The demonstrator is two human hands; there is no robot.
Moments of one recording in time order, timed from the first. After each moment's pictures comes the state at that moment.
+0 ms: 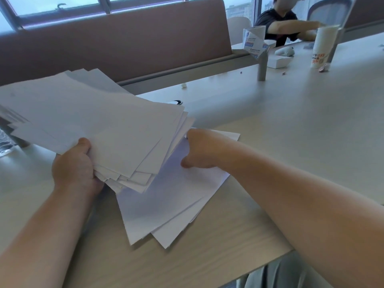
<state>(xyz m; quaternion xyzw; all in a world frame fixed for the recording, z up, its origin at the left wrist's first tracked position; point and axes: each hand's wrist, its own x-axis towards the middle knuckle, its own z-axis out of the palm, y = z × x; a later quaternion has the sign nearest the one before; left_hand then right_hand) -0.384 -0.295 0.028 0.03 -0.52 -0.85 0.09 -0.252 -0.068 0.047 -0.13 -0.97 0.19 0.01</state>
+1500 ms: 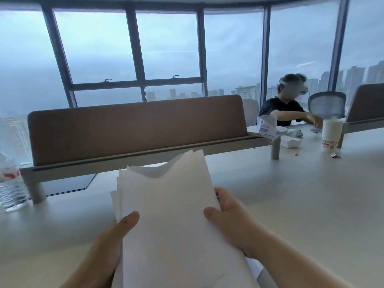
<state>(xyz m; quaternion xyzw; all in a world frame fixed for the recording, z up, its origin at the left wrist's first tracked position) -0.347 -0.289 0.051 -0.08 -0.63 -0.75 -0.20 -0.264 -0.046 0.049 -0.13 -0.77 0.61 0.14</state>
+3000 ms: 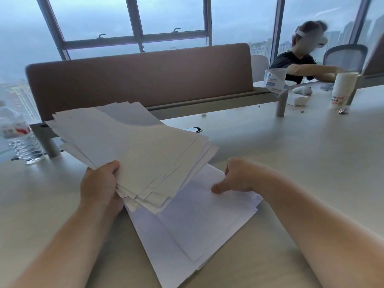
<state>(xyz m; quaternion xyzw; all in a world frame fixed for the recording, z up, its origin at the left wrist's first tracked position) -0.376 -0.299 0.040 0.03 -0.52 -0.85 0.06 -0.256 -0.035 0.057 -0.23 -0.96 0.18 -0.06</state>
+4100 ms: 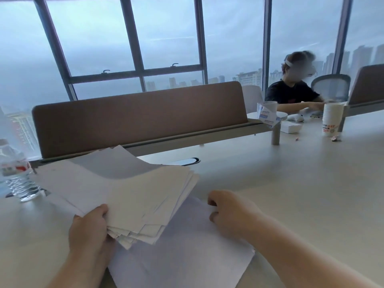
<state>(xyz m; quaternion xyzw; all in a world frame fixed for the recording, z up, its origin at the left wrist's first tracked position) -0.376 -0.307 0.045 0.07 -0.49 -0.87 0.06 -0.265 -0.043 0.043 -0.14 -0.97 0.20 0.05</state>
